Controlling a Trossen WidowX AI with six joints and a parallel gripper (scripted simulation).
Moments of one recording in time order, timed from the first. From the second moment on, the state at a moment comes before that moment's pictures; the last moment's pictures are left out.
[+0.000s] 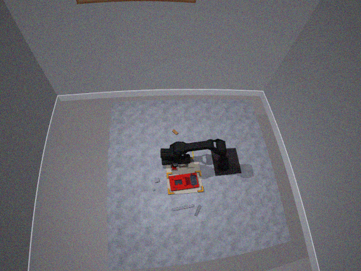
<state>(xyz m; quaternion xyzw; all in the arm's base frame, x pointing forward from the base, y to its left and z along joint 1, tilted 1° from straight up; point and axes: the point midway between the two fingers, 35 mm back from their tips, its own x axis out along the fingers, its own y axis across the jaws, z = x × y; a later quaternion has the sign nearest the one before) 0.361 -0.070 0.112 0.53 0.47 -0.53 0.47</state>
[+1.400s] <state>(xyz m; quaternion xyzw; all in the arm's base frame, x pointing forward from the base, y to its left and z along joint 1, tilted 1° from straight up) 0.290 -0.168 0.134 0.53 0.46 -0.53 0.48</state>
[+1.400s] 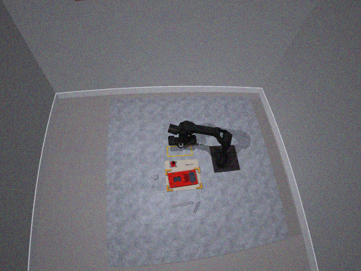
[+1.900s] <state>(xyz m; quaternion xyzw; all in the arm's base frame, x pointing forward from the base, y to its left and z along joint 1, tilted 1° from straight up) 0.293 -0.171 0.087 0.53 0.46 -0.53 0.48</state>
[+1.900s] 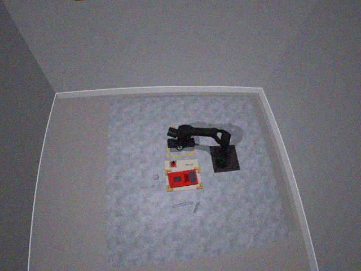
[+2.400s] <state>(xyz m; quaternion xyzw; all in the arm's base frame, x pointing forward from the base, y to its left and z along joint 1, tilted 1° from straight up) 0.290 -0.169 0.042 0.53 0.46 -0.53 0.48</state>
